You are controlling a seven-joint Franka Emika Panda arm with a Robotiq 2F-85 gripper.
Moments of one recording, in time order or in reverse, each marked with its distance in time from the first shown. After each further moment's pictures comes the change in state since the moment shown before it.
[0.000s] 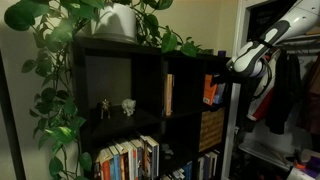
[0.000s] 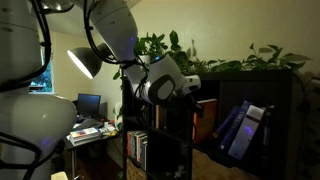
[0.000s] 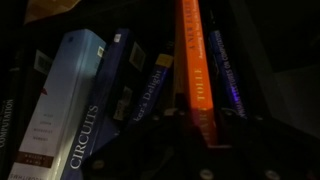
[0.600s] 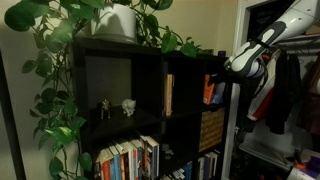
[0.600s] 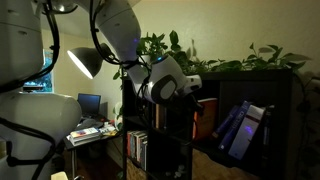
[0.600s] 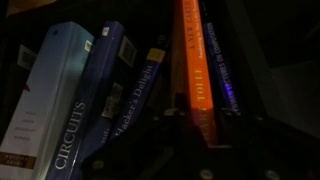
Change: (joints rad) arm 0.306 -0.001 -0.289 0.040 0.000 0.000 0.000
